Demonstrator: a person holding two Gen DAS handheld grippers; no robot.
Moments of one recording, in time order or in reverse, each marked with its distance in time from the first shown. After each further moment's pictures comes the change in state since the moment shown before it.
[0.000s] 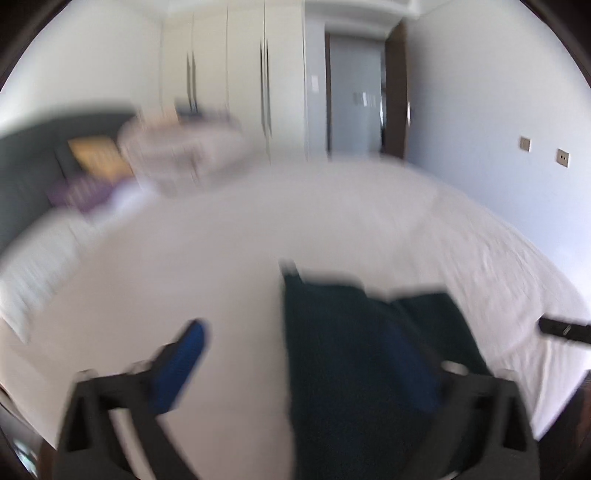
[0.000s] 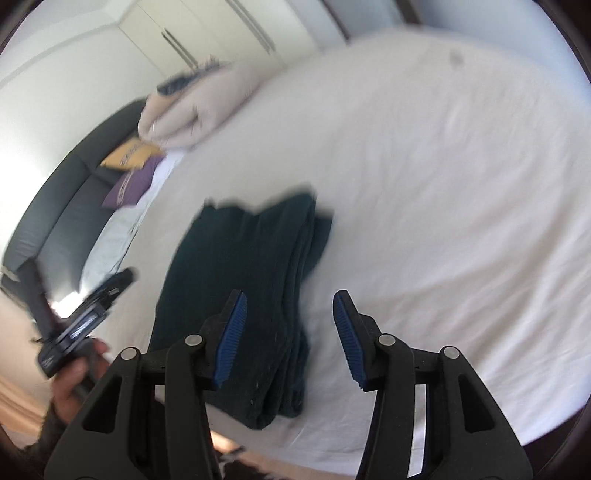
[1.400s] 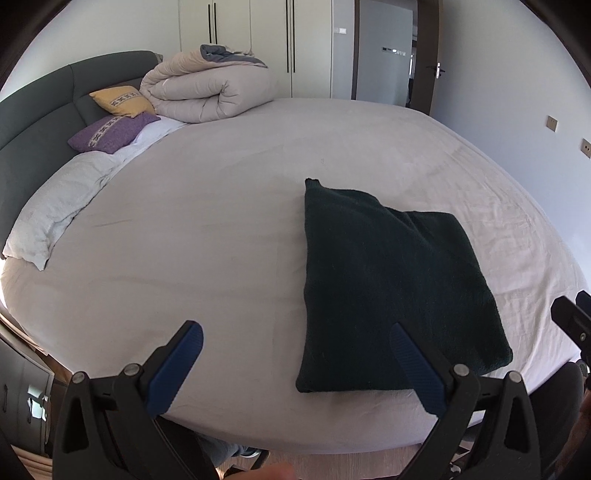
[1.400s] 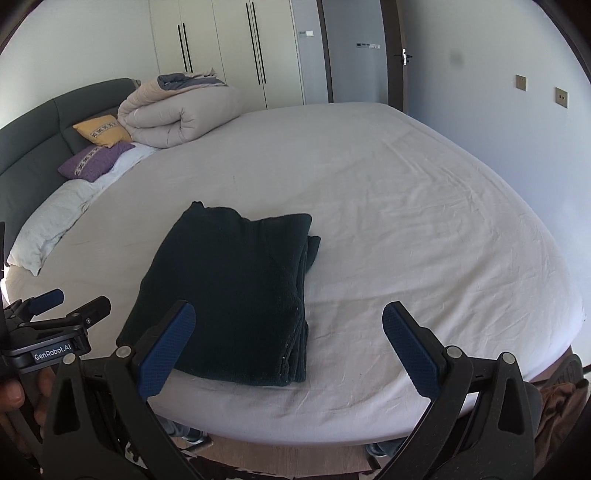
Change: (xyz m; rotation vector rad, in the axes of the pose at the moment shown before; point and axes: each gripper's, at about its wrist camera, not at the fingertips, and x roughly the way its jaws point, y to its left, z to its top) left arm -0.020 0.012 -0.050 -0.093 0.370 0.017; right arm 0.002 0.096 -0.076 -0.214 -0.015 -0.286
